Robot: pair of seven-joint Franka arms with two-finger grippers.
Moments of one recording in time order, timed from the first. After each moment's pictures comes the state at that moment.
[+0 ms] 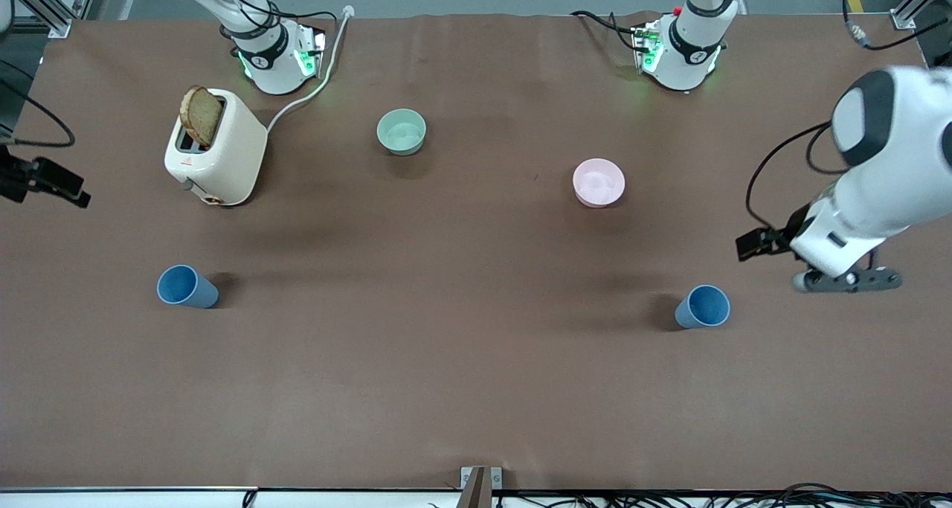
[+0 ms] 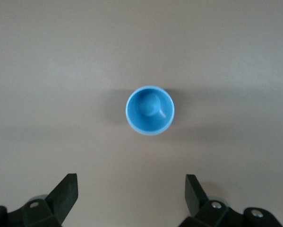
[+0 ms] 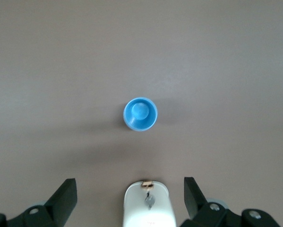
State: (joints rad) left arm -0.03 0.26 -0.07 -1.74 0.01 2.00 -0.11; right arm -0.08 0.03 -0.07 -1.68 -0.02 1.77 -0.06
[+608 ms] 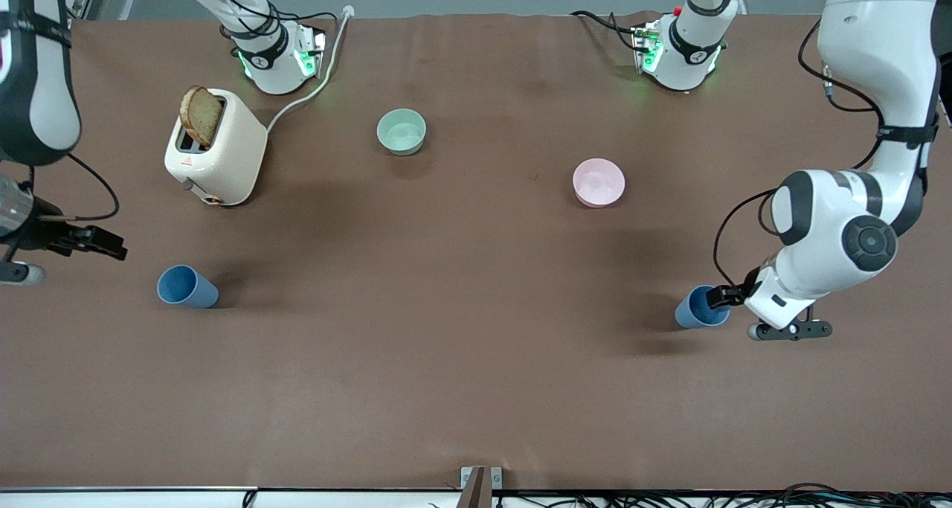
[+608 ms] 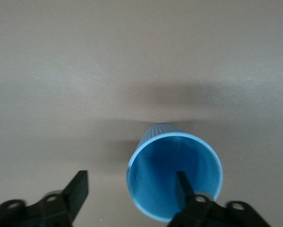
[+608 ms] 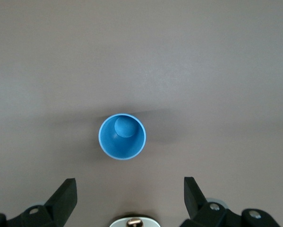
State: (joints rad) left arm 0.00 0.51 -0.07 -1.77 0.02 2.28 -0.10; right arm -0.11 0.20 -0.07 -1.79 -0.02 2.01 -0.09
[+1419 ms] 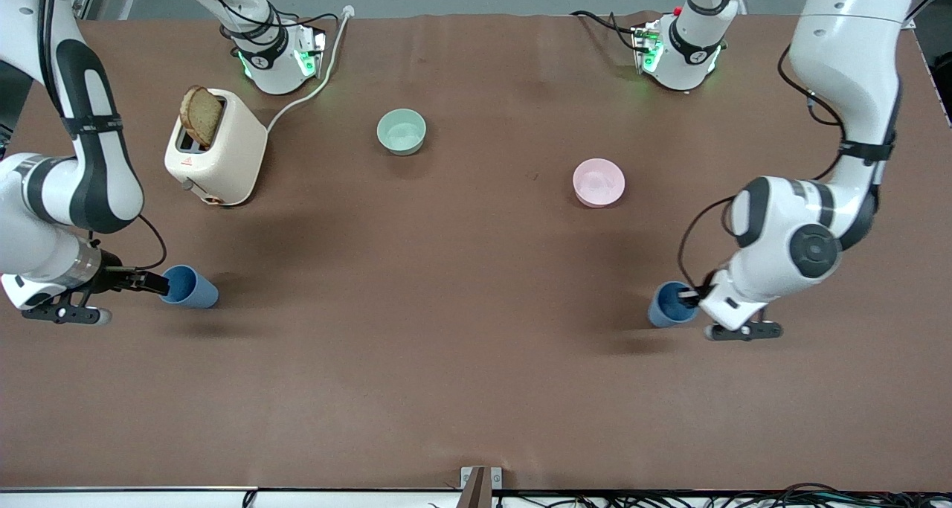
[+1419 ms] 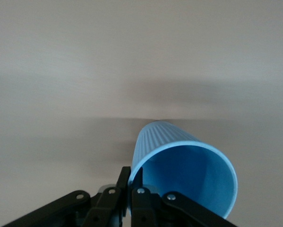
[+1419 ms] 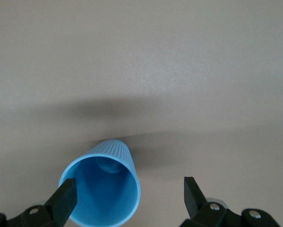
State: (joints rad) left arm -0.06 0.53 -0.20 -1.75 0.01 2.28 -0.32; right arm -0.13 0.41 -0.07 -1.86 -0.02 2.30 -0.09
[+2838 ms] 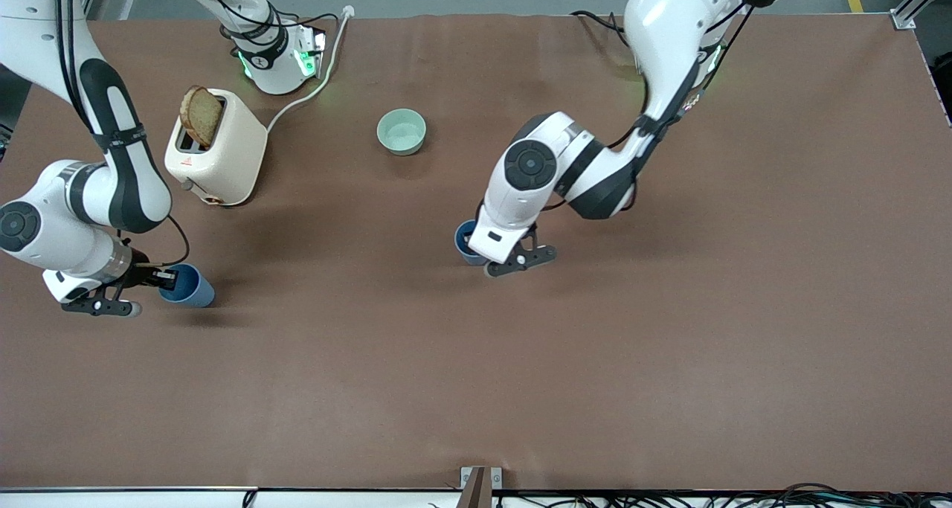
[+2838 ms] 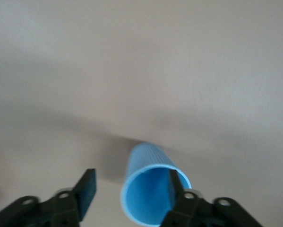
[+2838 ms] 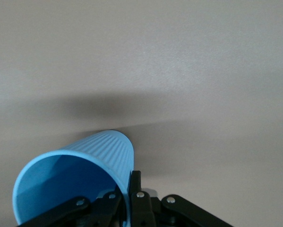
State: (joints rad) left arm -0.51 0.61 -0.23 -1.41 0.06 2.09 -1.04; right arm -0.13 0.43 -0.06 -1.93 -0.02 2.35 -0.10
